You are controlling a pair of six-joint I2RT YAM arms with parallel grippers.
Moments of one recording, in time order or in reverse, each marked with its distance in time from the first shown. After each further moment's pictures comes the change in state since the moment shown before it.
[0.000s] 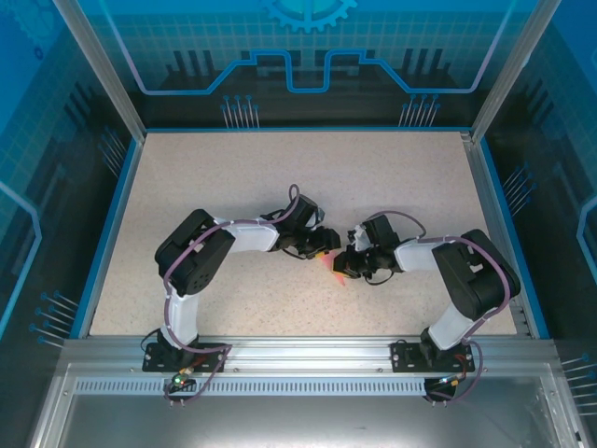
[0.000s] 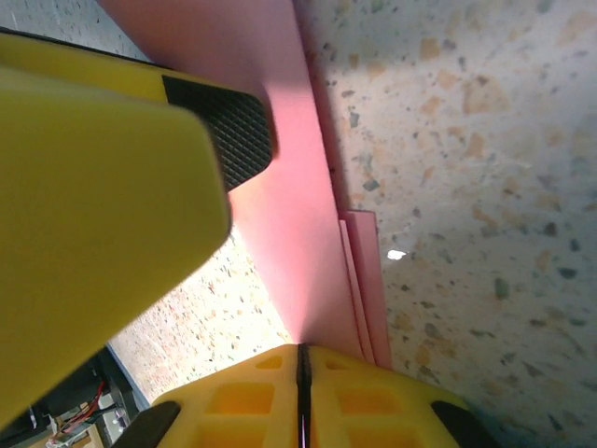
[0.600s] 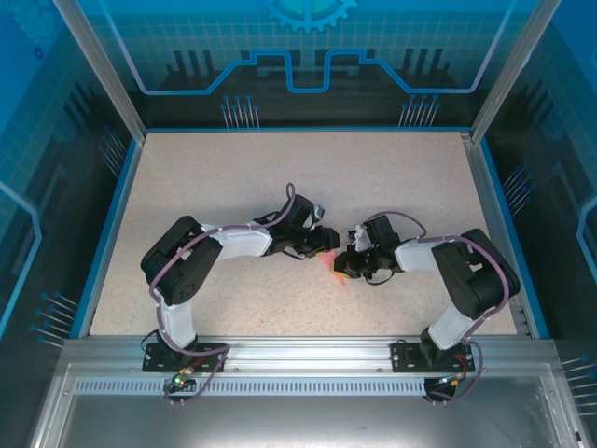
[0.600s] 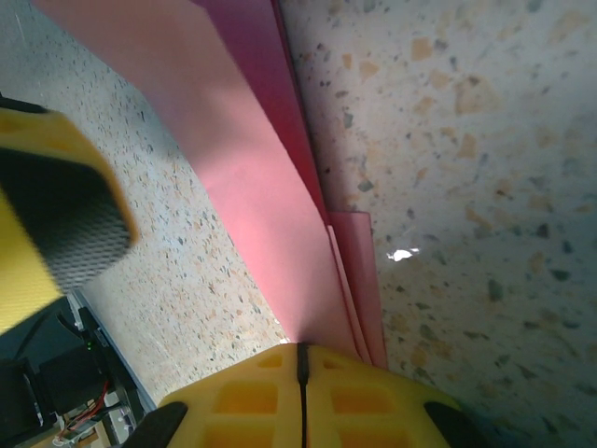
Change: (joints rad) left arm -0.020 -0.089 -0.072 0.073 0.000 -0.010; right arm -0.006 0.007 -0.001 0.005 -0.012 0.001
